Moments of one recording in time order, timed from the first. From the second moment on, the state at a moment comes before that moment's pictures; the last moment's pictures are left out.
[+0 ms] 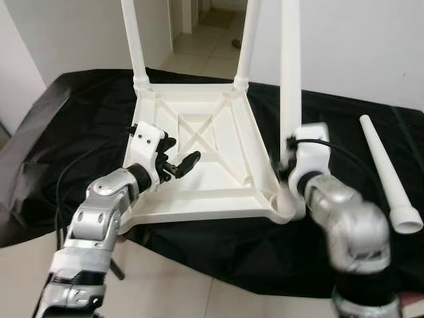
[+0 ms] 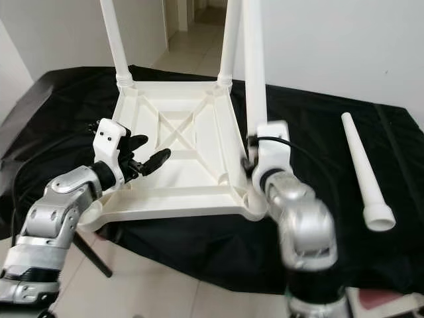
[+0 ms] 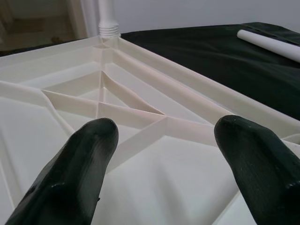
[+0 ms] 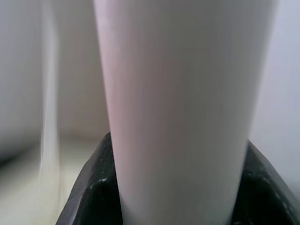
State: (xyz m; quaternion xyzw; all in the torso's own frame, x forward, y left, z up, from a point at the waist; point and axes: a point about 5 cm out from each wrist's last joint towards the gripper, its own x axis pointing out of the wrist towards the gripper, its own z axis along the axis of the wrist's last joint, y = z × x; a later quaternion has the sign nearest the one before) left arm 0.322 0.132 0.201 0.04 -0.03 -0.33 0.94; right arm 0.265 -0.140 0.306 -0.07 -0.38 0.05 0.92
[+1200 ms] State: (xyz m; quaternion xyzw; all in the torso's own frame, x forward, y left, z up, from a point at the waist) left arm 0.322 0.132 0.201 0.05 -0.03 -0.33 0.94; right arm 0.261 -0.138 0.309 -0.08 -0.39 0.07 0.92
